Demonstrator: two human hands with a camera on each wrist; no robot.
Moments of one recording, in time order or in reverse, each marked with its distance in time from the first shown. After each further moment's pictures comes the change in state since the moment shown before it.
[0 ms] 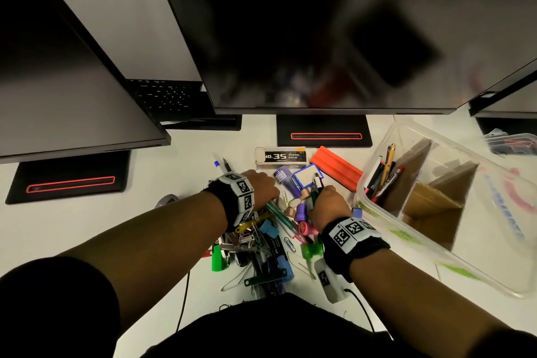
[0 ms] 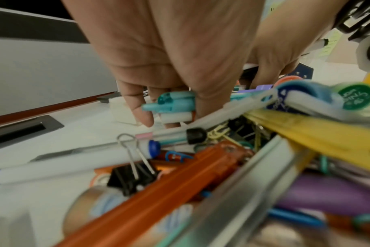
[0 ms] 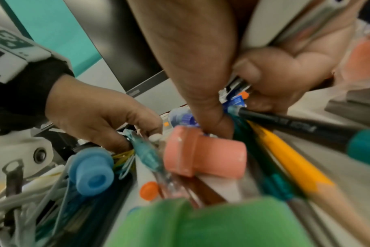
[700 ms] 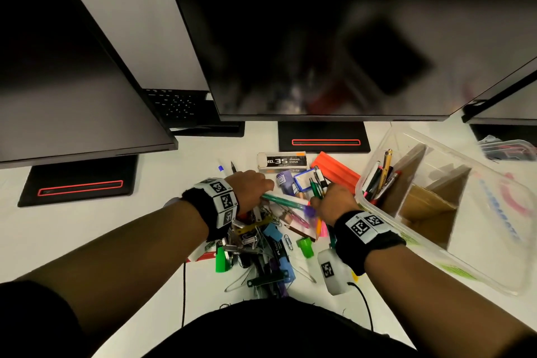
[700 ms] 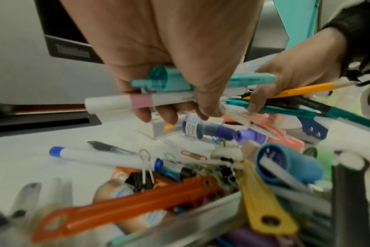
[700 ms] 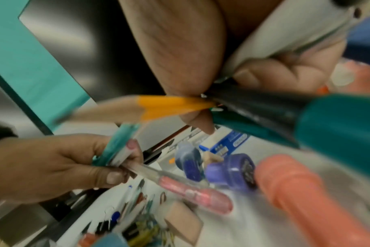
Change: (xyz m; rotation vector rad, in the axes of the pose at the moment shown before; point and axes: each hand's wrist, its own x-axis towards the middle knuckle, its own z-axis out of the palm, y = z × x) left_hand -0.039 -0.007 -0.007 -0.319 0.162 -0.145; right_hand -0.013 -0.004 -0.030 -0.019 -0.009 -0.063
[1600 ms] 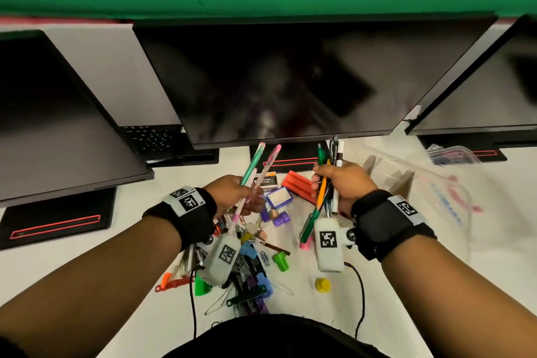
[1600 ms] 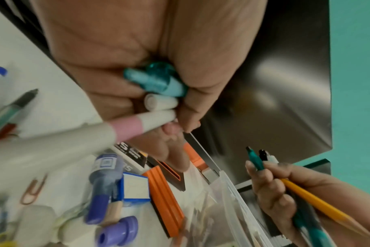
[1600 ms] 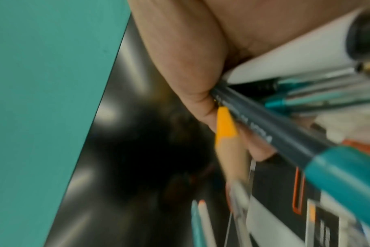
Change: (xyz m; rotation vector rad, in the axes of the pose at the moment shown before) left_hand -0.020 0.038 -0.060 -1.451 0.054 -0.350; right_hand -0.037 0.021 -0.096 1.261 -0.033 -0.057
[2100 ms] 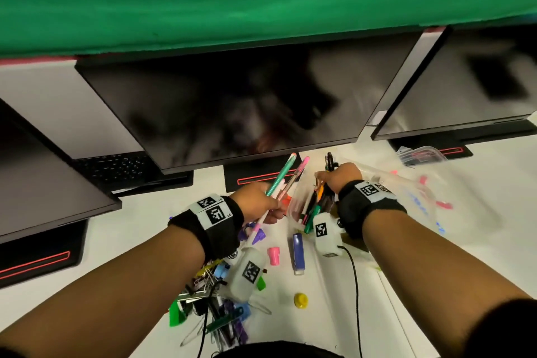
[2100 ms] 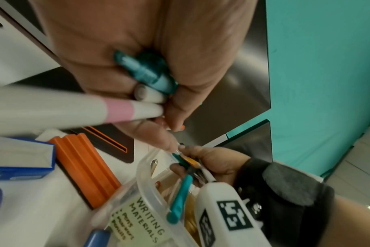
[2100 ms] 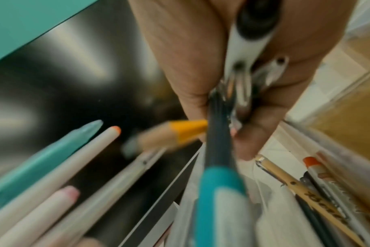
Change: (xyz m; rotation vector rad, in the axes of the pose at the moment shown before) left_hand 0.005 0.053 0.092 0.178 -0.073 0.086; right_hand 0.048 -0.014 -0.069 -0.759 0.343 0.010
